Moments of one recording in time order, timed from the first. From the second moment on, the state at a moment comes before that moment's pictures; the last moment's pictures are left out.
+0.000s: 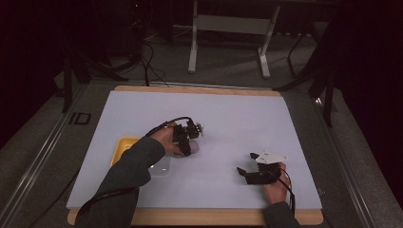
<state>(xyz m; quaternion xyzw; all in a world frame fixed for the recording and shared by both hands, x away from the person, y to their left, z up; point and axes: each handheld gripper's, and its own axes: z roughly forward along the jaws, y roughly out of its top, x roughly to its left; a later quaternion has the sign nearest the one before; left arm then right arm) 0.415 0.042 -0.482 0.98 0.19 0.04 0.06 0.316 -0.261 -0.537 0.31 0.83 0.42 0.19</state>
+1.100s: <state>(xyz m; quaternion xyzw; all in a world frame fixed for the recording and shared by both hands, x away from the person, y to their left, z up) 0.419 0.088 -0.458 0.96 0.27 0.05 0.08 0.315 -0.261 -0.537 0.31 0.83 0.42 0.19</state>
